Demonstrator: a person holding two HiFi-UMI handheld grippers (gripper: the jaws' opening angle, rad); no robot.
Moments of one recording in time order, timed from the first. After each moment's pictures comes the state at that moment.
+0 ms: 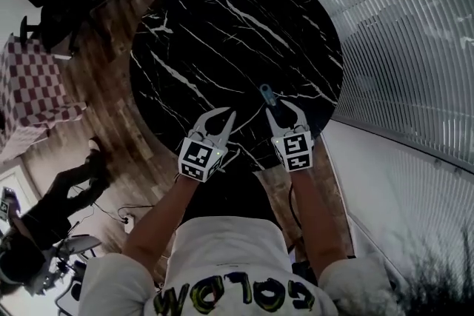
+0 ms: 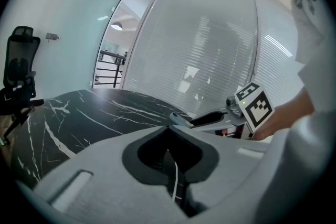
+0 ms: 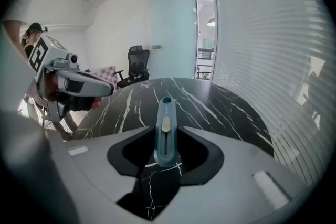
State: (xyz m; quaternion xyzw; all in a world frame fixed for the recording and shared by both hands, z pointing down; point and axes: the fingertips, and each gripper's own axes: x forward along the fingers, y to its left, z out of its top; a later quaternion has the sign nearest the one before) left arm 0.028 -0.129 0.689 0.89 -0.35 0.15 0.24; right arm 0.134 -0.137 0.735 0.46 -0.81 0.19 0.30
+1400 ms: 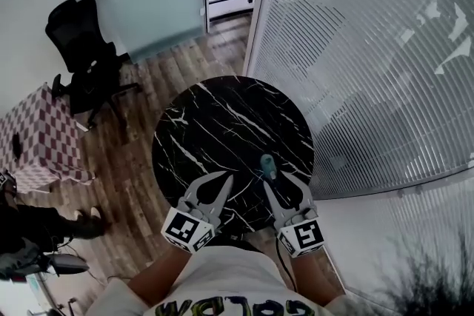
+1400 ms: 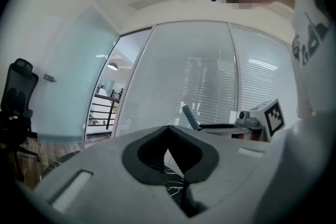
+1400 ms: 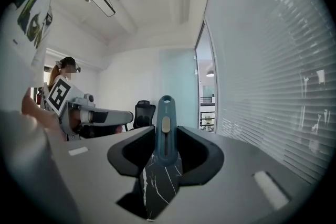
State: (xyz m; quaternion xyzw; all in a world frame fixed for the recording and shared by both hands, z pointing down) left arm 0.009 -0.091 0.386 0.92 -0.37 -0.03 0.12; right arm 0.098 -0.085 0.382 0.48 -0.87 0.04 0.07
